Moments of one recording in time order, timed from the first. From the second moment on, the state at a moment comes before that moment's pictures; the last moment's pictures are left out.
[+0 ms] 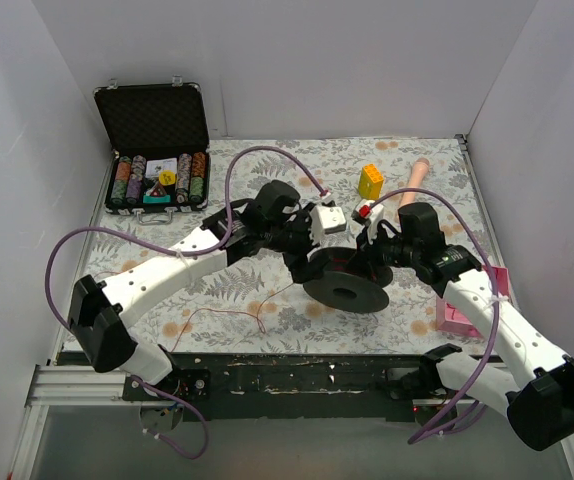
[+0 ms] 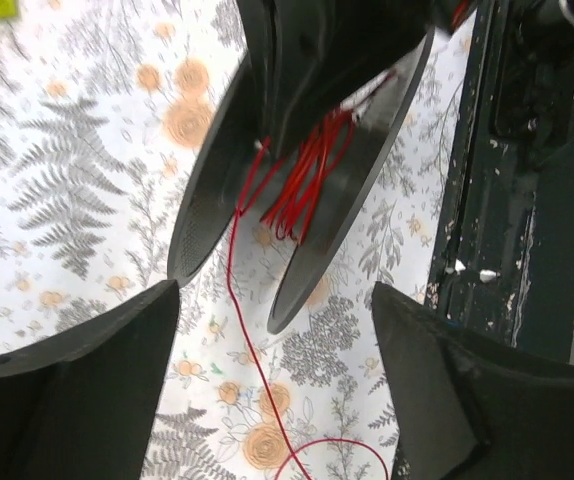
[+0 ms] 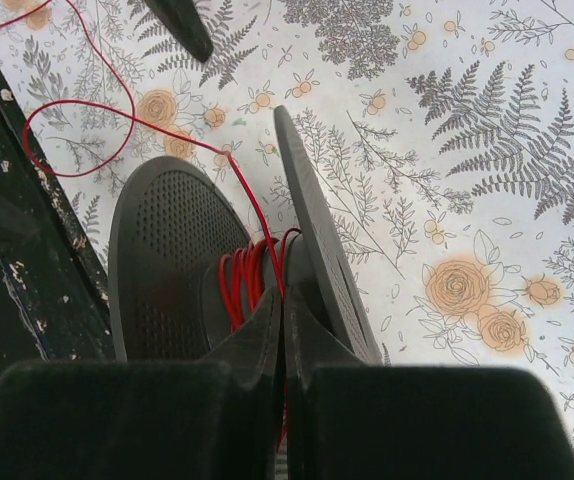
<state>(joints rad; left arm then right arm) -0.88 1.49 1.33 -0.57 0.43 0.29 0.45 1.01 0.82 -0.48 -0.59 -0.17</state>
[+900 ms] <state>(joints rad) -0.79 1.74 1.47 -0.40 0.71 0.40 0.45 0.92 0.81 -0.53 -0.53 -0.24</state>
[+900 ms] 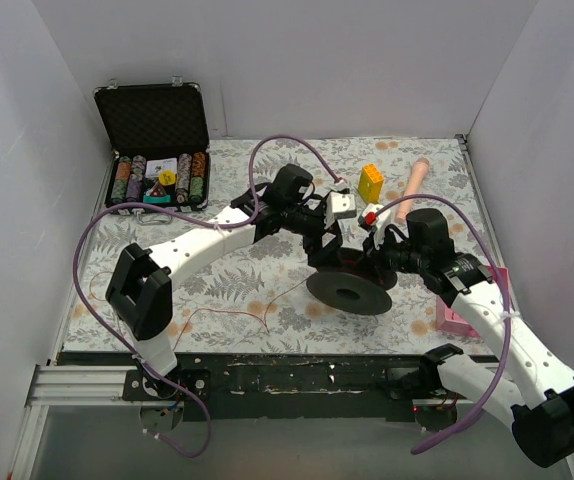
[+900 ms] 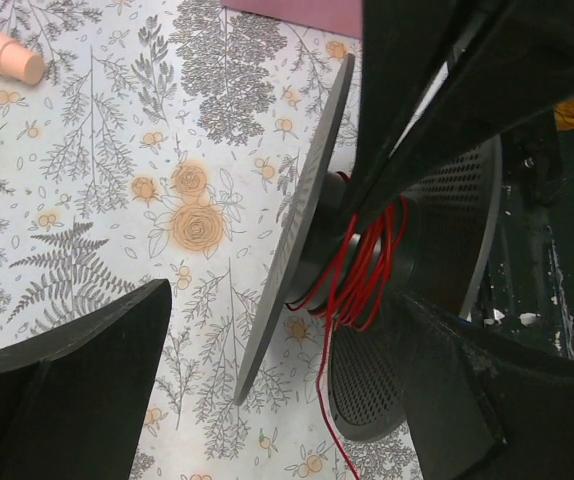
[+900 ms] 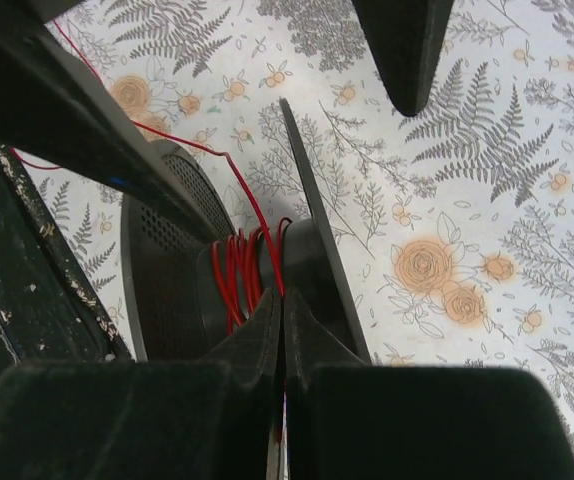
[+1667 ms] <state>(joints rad) -0.85 1.83 1.52 -0.39 0.74 0.37 0.41 0.87 0.74 -0.56 -0.44 -0.18</state>
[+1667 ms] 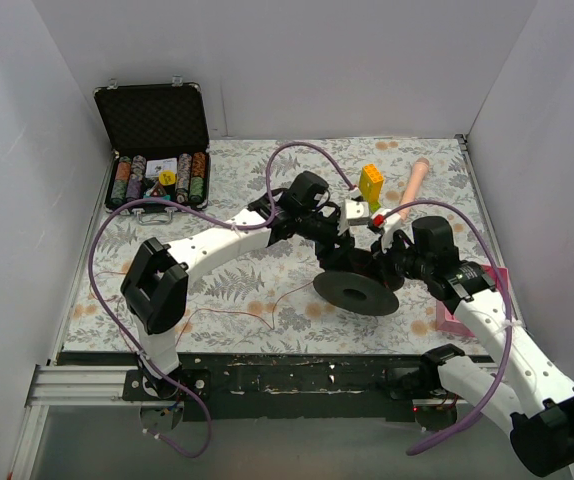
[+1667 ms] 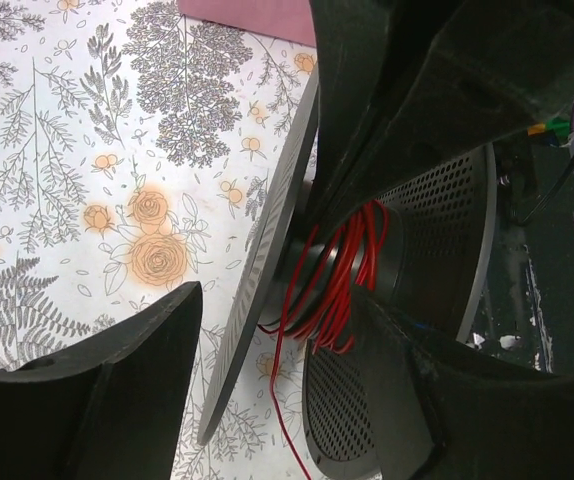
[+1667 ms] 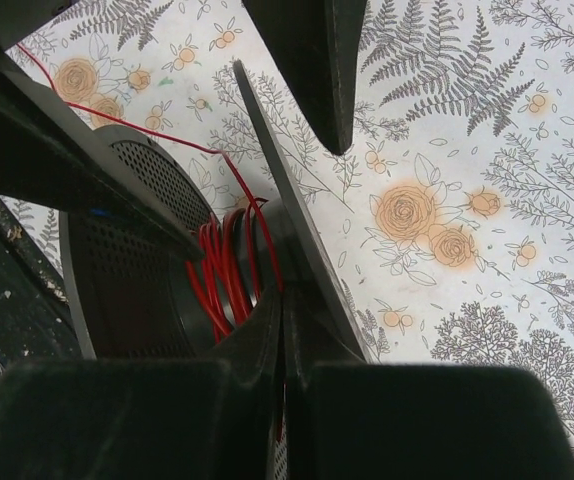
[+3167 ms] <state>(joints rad) -0.80 1.63 1.36 -0.27 0.03 0.05 0.37 0.84 0.95 -0.51 -0.43 -0.04</state>
